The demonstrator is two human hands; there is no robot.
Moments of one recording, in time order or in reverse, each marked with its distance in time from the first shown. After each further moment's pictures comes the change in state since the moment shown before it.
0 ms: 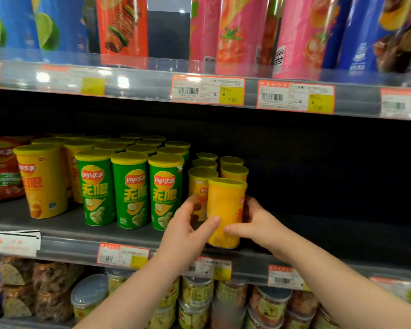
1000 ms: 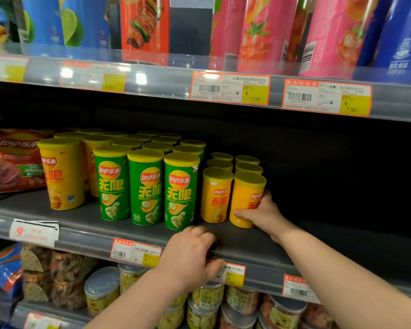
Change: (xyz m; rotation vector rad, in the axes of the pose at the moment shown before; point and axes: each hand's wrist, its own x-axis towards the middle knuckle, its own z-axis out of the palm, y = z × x) left_hand -0.004 -0.029 -0.010 1.065 -0.292 0.205; right_hand 0.064 0.018 0.001 -0.081 0.252 0.111
